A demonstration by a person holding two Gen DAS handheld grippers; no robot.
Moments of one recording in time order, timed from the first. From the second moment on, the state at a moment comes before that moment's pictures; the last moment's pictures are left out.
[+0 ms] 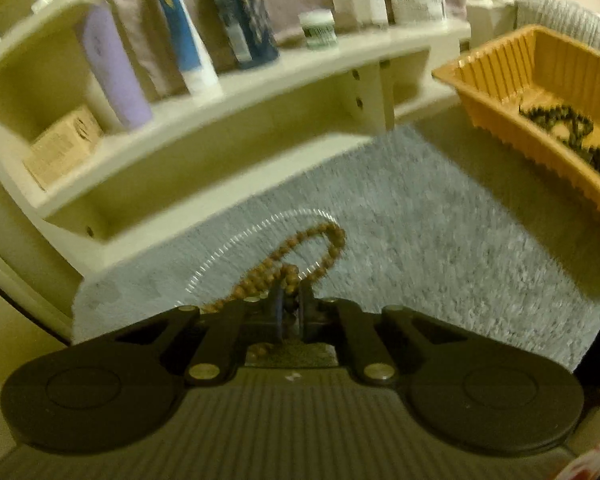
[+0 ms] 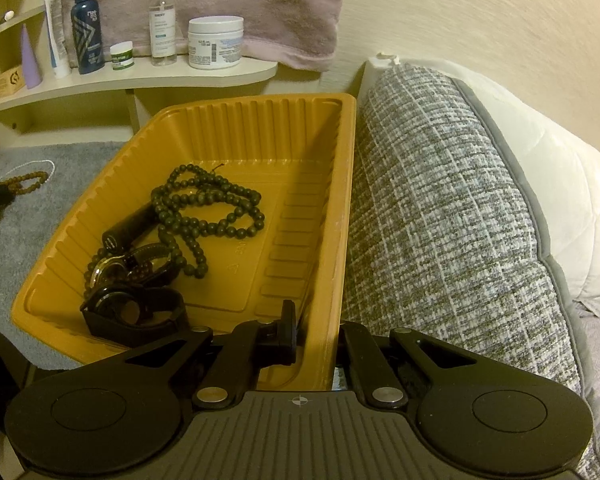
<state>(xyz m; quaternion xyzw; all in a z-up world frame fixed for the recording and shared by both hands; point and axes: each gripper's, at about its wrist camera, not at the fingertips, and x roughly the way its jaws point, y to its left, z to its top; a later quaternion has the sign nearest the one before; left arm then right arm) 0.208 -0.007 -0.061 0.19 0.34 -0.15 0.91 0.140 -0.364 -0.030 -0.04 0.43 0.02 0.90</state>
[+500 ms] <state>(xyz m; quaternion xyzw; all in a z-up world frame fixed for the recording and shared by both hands) 0.203 0.022 0.041 0.15 0.28 -0.14 0.94 0.138 -0.362 -0.027 -0.05 0.42 0.02 0.91</state>
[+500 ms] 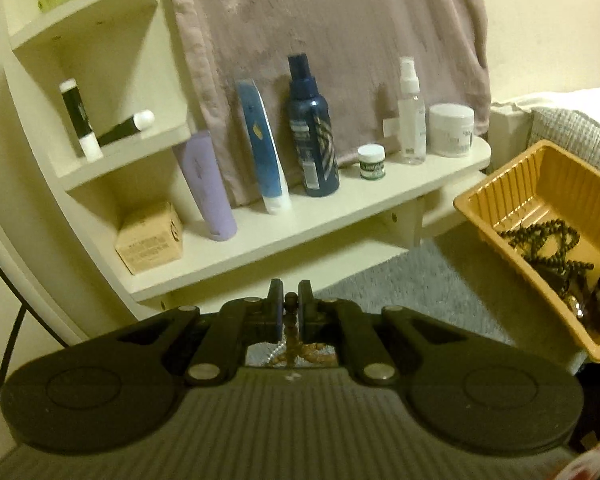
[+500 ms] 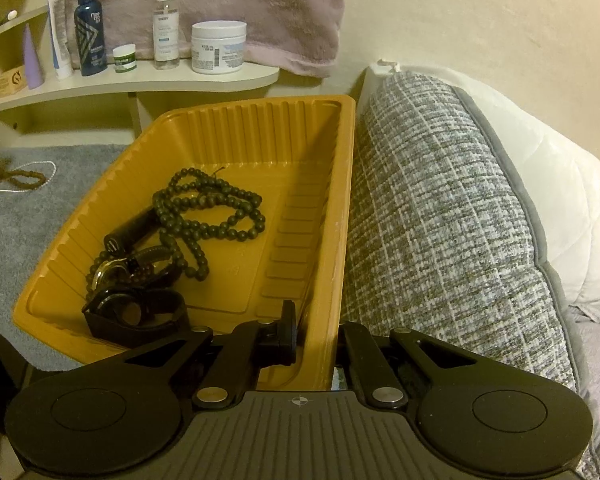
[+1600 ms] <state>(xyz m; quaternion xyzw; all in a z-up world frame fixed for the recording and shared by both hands) 0.187 -0.044 0.183 0.11 0.15 -0.29 0.94 0.139 -0.361 -0.025 -0.05 0.42 0.02 0.91</state>
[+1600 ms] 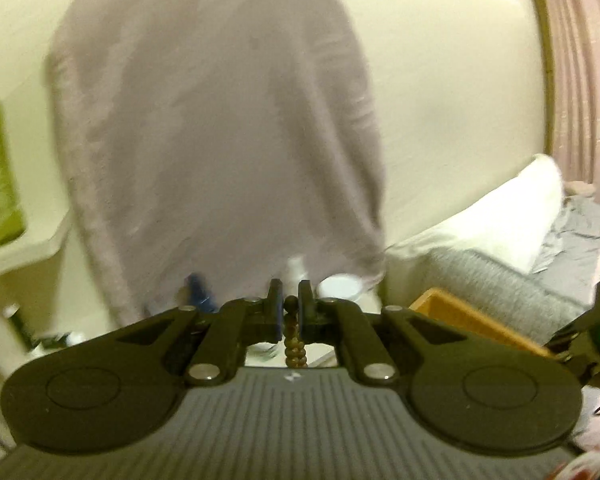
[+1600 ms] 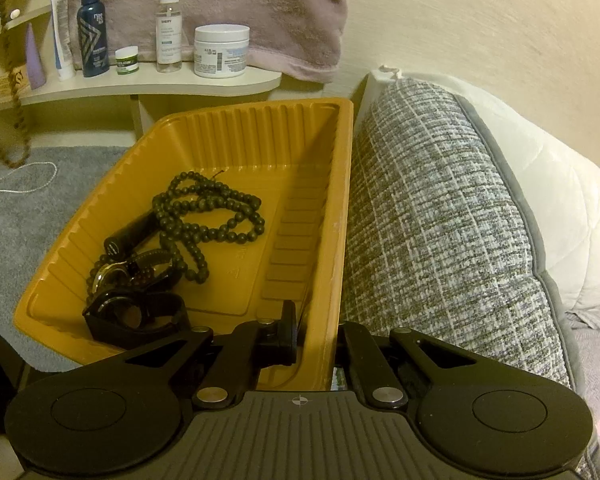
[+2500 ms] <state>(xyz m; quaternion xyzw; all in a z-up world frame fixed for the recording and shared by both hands) 0.186 -0.211 0.102 0.13 0.25 -0.44 0.85 0.138 -0.363 -0.025 -0.05 0.42 0.02 0.91</state>
